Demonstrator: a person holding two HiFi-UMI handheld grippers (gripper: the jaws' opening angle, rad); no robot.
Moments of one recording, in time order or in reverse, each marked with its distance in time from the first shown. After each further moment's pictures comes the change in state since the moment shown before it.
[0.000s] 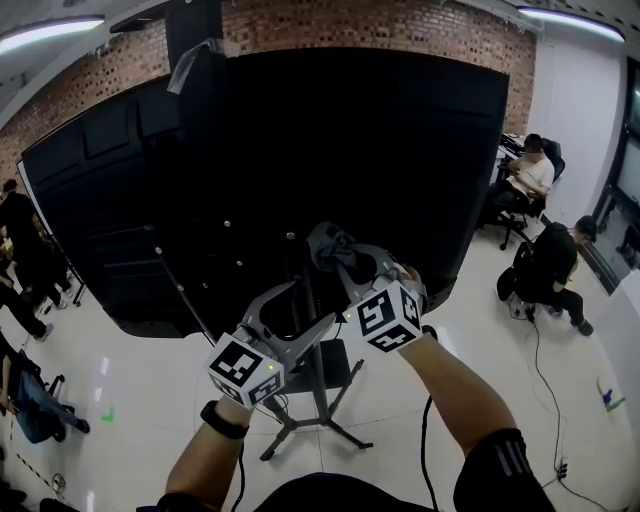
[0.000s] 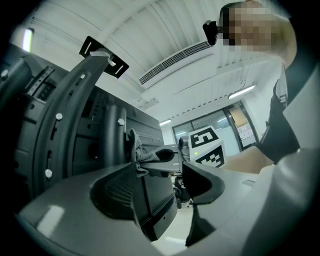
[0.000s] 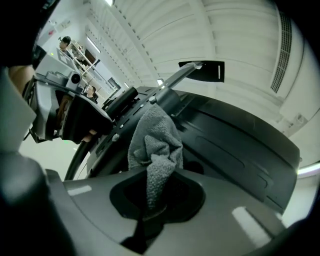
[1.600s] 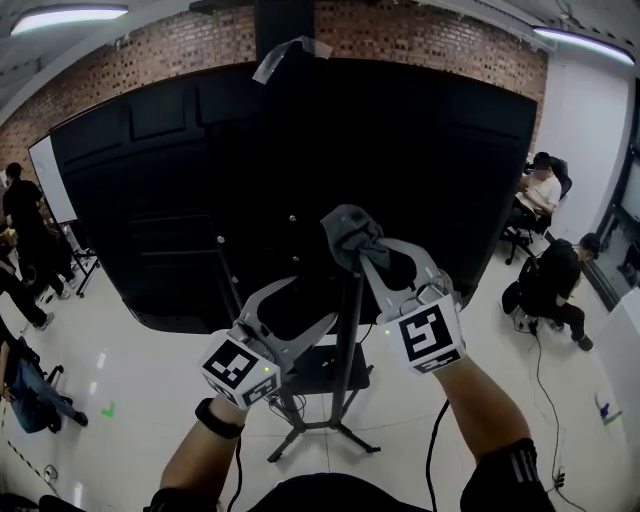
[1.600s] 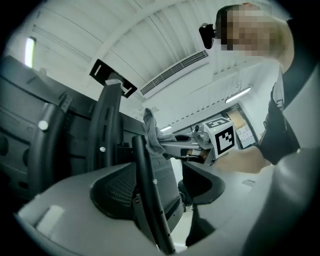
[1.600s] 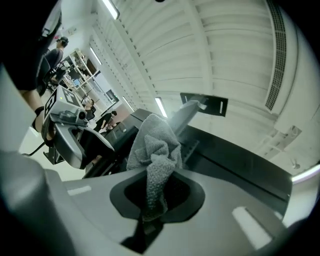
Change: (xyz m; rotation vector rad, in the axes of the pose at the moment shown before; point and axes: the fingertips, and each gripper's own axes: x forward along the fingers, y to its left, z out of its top) left arm -0.087 0.035 0.047 0.042 -0.063 0.009; right arm -0.040 0.020 0.132 -0.011 -0.194 -0.055
